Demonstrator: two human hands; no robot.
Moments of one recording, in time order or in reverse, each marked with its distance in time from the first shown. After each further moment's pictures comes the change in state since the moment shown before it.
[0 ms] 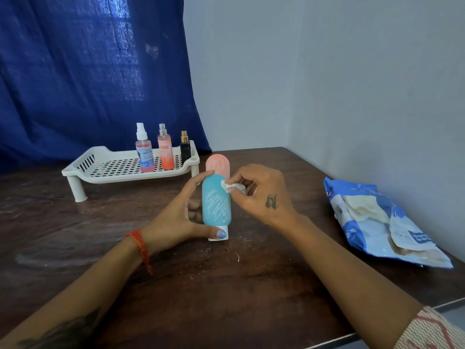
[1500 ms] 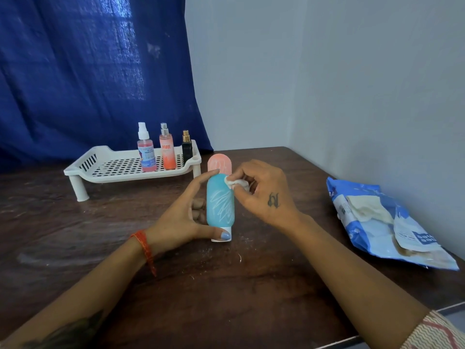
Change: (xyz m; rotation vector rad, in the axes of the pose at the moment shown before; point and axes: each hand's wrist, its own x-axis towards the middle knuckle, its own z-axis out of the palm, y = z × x) left_hand -0.002 0.000 0.004 -0.007 0.017 0.028; right_hand 0.002 -0.002 0.000 -0.017 0.007 -0.018
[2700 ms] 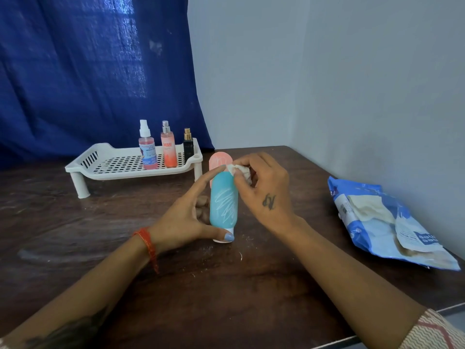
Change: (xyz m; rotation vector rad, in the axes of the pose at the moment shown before) left_hand -0.002 0.005 0.003 0.028 -0.026 0.041; right_hand 0.001 -0.018 0.007 -0.091 0.230 0.044
